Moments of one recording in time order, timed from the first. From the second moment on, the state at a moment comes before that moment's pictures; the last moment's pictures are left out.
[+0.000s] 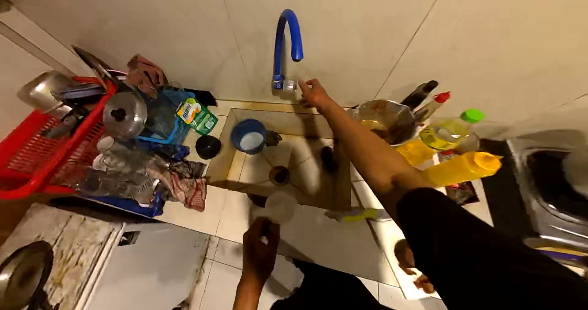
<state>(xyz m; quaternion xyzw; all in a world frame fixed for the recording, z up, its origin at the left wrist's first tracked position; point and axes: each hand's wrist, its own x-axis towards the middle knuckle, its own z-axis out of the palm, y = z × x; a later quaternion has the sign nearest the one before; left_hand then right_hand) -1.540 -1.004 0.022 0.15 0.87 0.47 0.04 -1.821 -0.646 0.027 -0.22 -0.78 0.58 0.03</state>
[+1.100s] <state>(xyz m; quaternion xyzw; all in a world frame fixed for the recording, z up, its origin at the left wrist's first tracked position) -1.763 -0.897 -0.056 0.24 0.75 0.54 0.28 -1.887 -0.609 -0.025 0.07 -0.90 0.40 0.15</state>
